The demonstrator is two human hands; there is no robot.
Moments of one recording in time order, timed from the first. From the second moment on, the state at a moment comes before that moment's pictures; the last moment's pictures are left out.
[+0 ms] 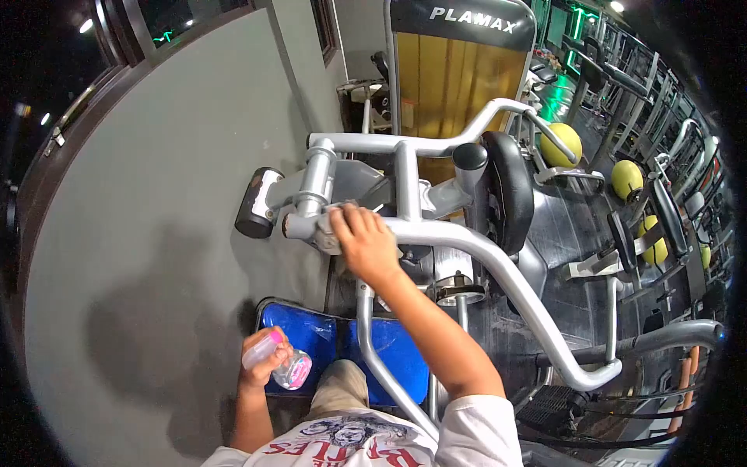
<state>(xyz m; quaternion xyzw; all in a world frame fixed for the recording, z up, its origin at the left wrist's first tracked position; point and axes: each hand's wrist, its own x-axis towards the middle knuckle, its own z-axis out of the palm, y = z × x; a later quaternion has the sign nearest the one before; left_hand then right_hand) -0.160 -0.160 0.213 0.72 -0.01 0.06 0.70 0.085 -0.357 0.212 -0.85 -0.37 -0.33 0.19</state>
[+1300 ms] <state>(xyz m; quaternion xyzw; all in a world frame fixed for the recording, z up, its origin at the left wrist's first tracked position) -0.166 -0.149 0.202 0.68 -0.01 0.08 0.73 0.049 -0.542 0.180 -0.91 -0.26 -0.31 0.04</state>
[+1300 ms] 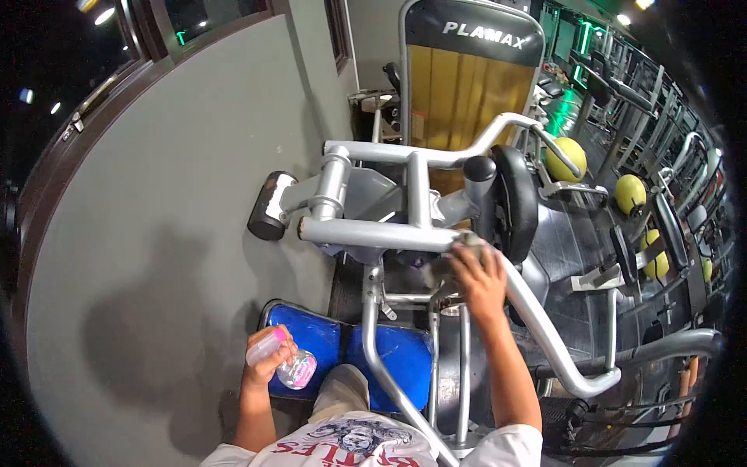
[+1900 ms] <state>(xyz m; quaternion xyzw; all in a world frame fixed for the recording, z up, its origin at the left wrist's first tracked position) -0.177 -0.137 0.199 0.67 0.01 0.11 0.74 0.105 -0.285 0.229 -0.92 -0.26 -0.17 0.24</state>
